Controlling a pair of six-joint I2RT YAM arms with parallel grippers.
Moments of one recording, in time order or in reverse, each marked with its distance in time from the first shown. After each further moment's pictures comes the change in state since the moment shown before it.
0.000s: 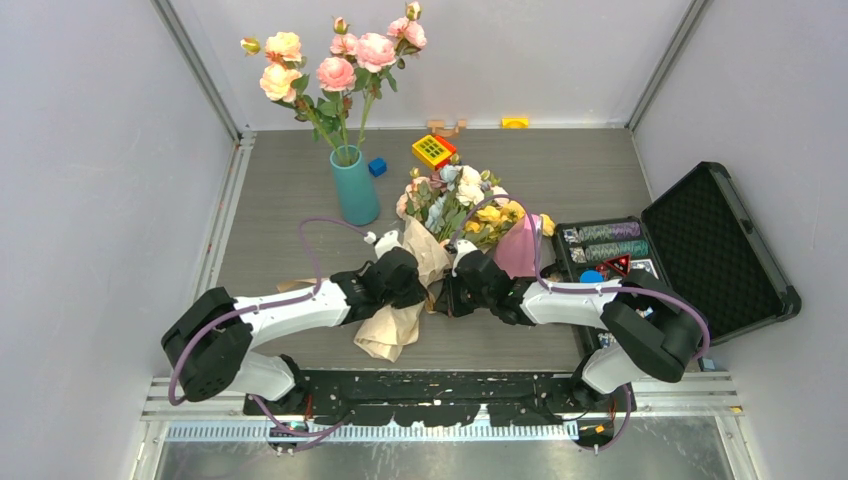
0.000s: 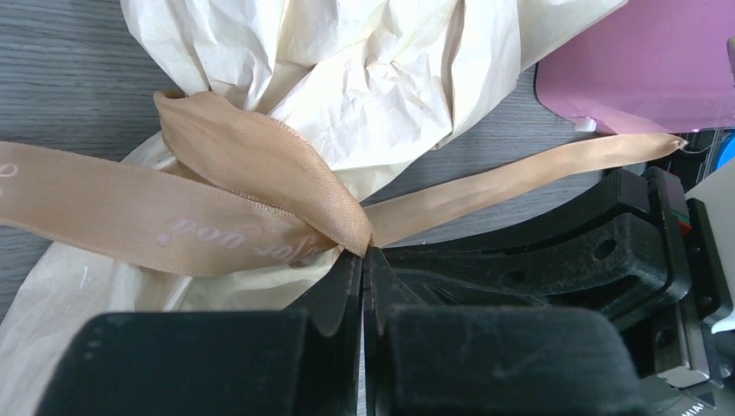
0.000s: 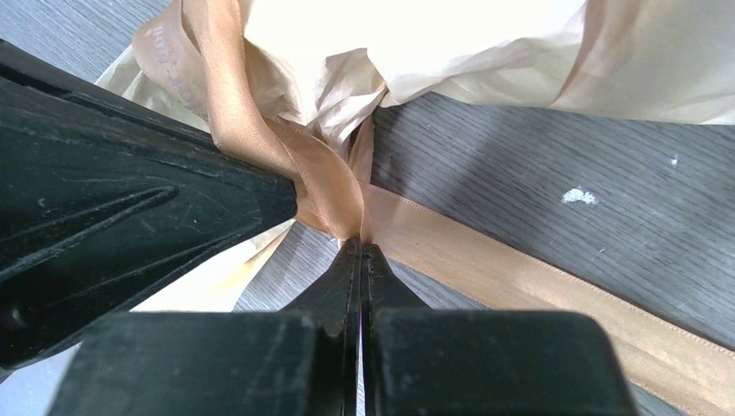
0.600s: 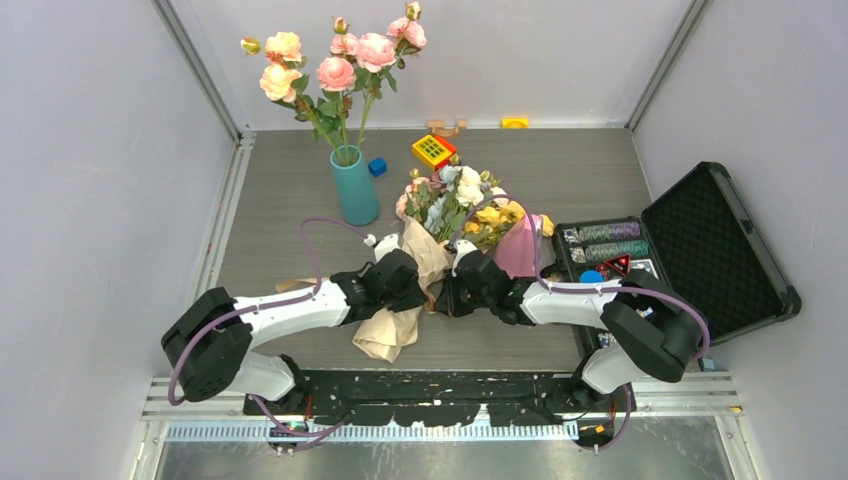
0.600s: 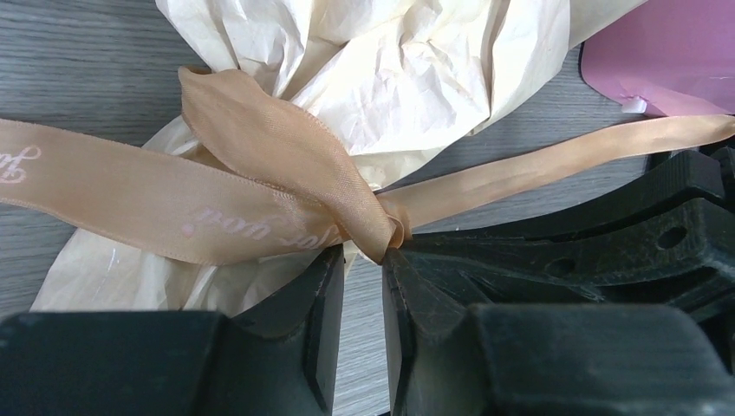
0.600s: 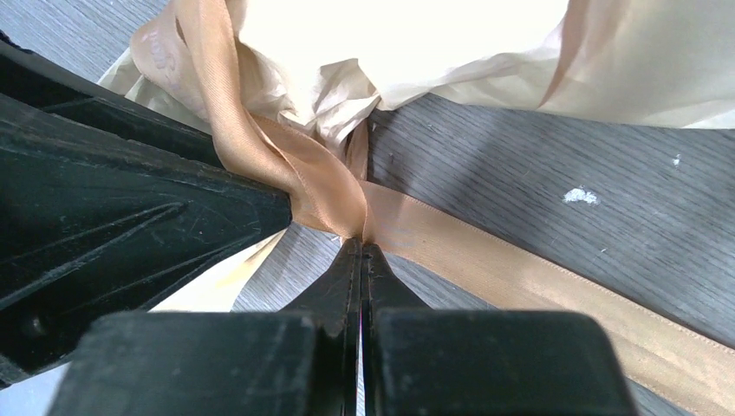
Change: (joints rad) left arm 0.000 -0.006 0.000 -0.071 0.001 0.025; right arm 0.000 0.000 0.000 0.000 -0.001 0.000
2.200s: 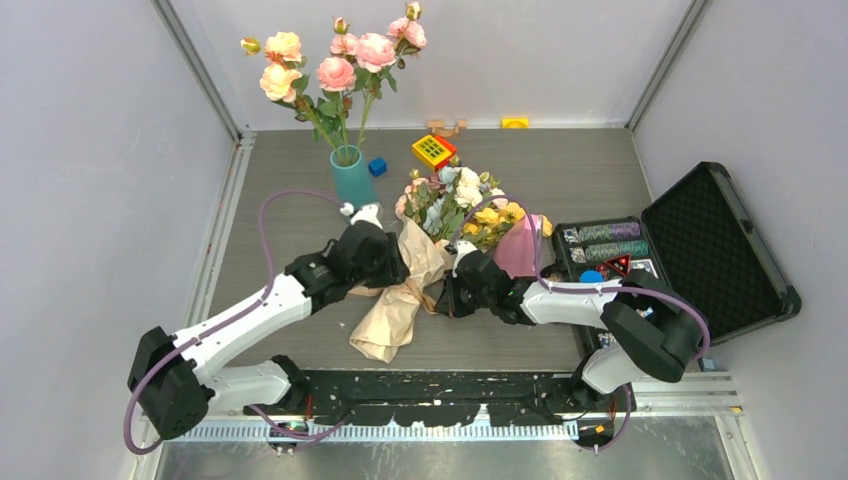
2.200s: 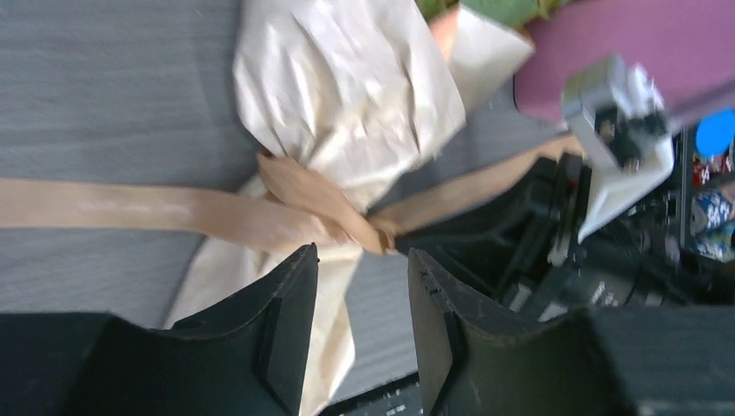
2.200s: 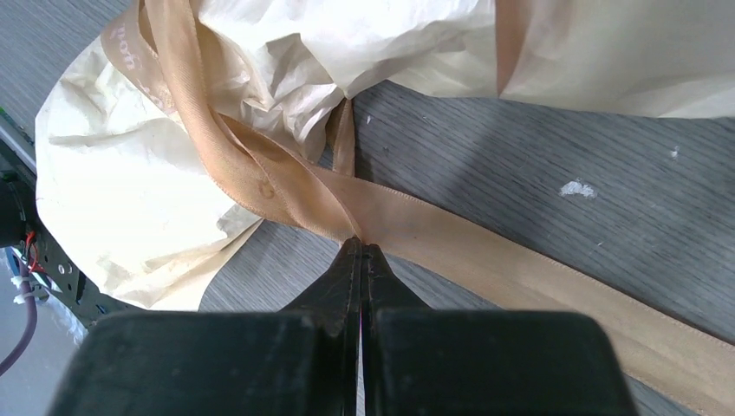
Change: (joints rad) left arm 0.174 -0.217 0.166 -0.267 0.052 0.288; right arm -0.004 0.000 0.000 -0.014 -0.008 -0.008
